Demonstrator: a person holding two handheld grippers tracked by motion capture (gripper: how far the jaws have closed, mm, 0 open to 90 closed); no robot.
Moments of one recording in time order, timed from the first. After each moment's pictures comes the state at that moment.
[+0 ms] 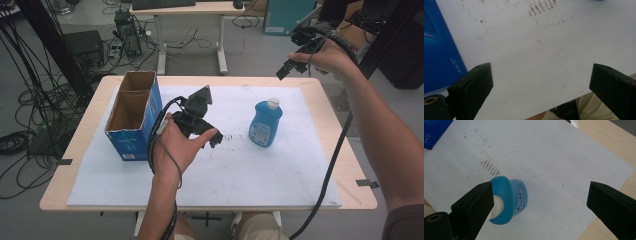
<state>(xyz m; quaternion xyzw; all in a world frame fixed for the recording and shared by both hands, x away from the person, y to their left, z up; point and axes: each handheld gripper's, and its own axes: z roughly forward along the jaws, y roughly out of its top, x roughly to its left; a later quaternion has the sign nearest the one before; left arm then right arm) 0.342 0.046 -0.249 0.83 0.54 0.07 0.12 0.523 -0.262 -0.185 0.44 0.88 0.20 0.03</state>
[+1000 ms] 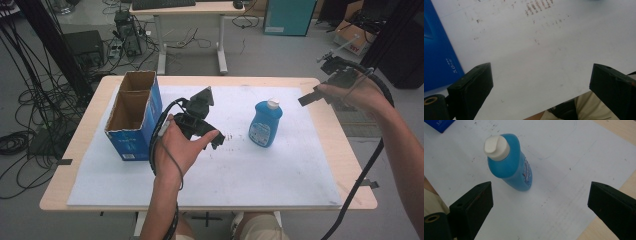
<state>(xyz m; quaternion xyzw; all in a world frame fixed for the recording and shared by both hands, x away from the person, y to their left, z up) 0.340 0.044 -0.251 0.83 0.55 0.06 0.12 0.443 -0.321 -0.223 0.41 0.87 0.28 0.05</state>
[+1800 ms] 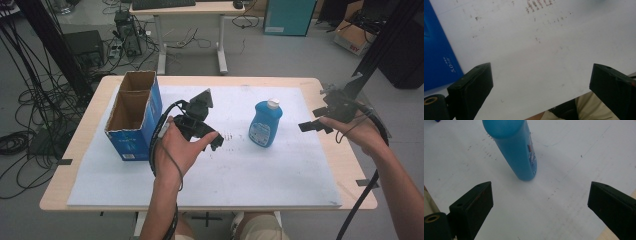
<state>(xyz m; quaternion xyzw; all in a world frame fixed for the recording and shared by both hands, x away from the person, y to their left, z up) 0.342 0.046 -0.258 0.83 0.54 0.06 0.12 0.402 -0.336 -0.291 0.39 0.86 0.32 0.07</state>
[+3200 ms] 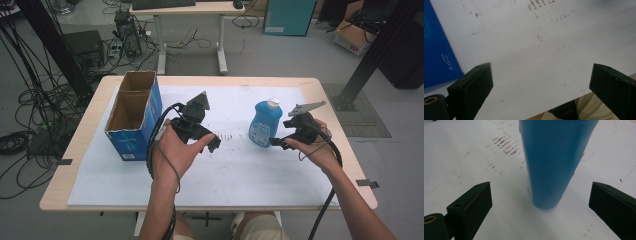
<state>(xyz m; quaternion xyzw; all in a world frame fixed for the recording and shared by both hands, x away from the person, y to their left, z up) 0.341 0.053 -0.266 0.82 0.55 0.06 0.12 0.398 -0.273 -0.365 0.34 0.85 0.38 0.11</state>
